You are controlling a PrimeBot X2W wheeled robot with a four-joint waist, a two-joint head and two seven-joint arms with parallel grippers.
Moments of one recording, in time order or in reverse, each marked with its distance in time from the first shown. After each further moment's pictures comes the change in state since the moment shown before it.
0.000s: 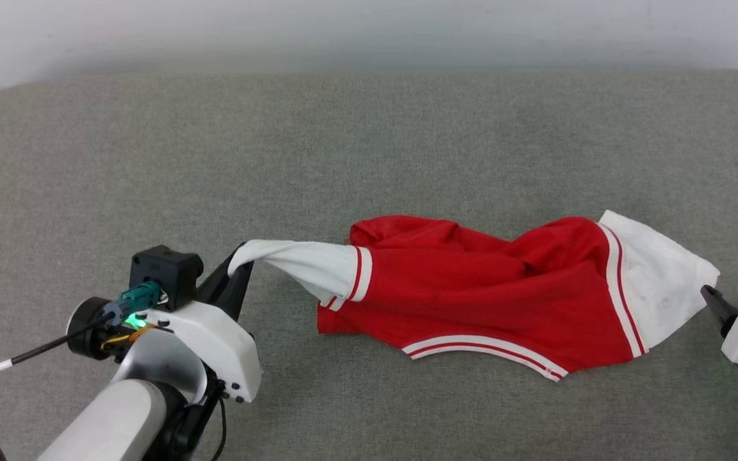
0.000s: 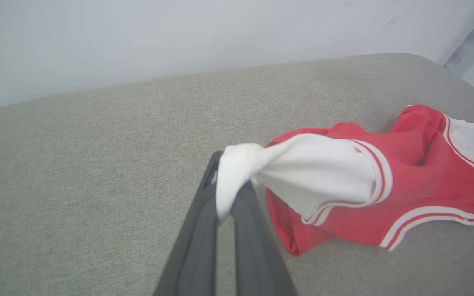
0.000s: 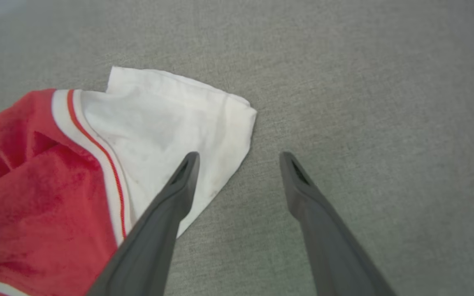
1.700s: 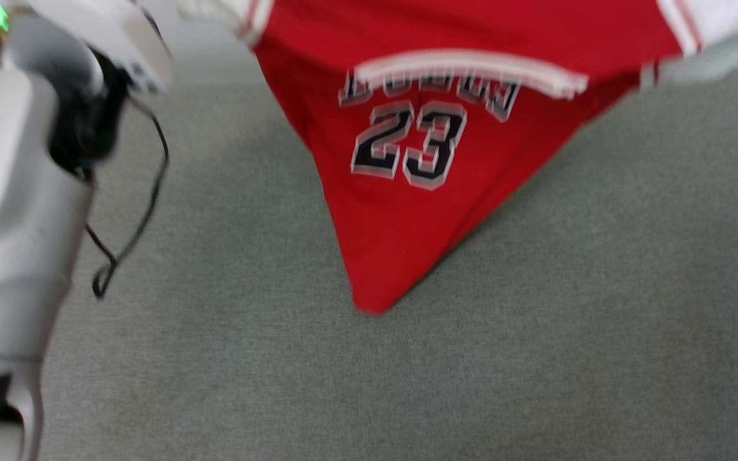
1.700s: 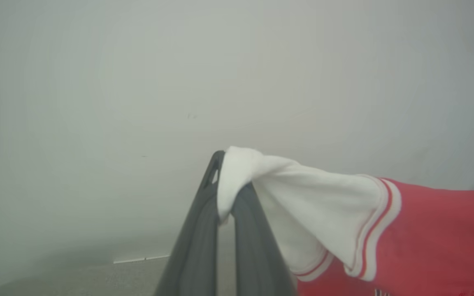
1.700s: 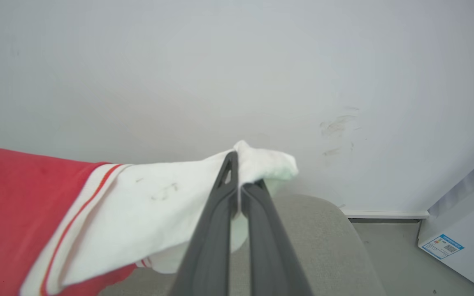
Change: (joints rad) left arm -0.734 -0.122 0.120 0.614 -0.083 -0.186 -0.090; right arm -0.593 -0.124 0.262 0.048 -0.089 0.000 -0.098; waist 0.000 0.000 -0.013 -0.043
